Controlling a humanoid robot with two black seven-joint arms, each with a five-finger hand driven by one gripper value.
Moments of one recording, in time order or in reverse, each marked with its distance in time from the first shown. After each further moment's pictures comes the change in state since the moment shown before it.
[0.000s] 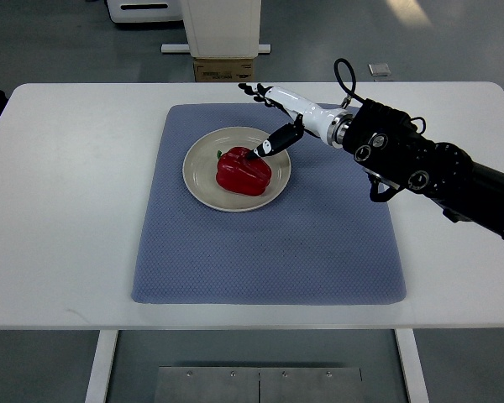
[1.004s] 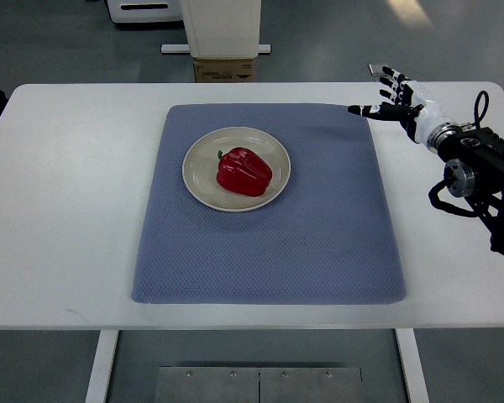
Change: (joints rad) left arm 0.000 0.000 0.000 0.000 0.000 0.000 0.000; right arm -0.246 -0.151 0.474 -0.063 0.269 -0.043 -0.113
